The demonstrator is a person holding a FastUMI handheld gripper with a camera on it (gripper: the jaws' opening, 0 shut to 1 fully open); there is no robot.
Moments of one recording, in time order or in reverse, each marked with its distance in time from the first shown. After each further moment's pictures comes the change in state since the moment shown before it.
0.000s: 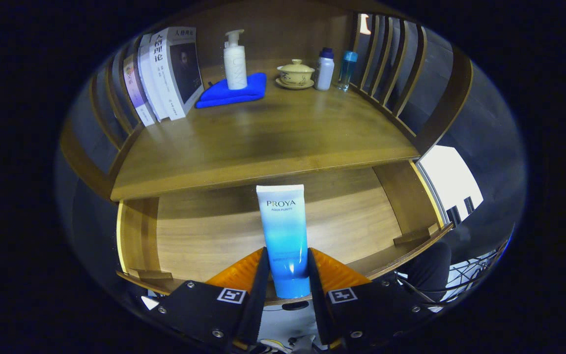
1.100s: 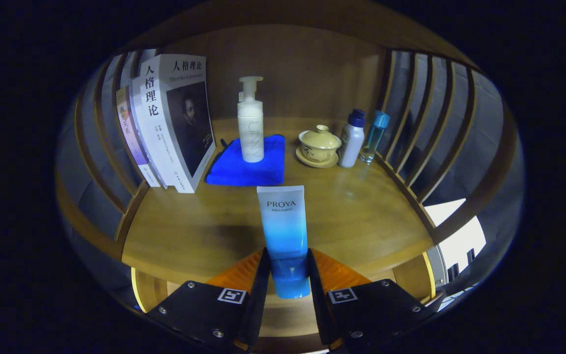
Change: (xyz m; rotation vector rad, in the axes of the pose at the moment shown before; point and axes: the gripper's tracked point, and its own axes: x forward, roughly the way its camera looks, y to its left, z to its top) arm 0.045 0.024 0.160 -0.101 -0.249 0.031
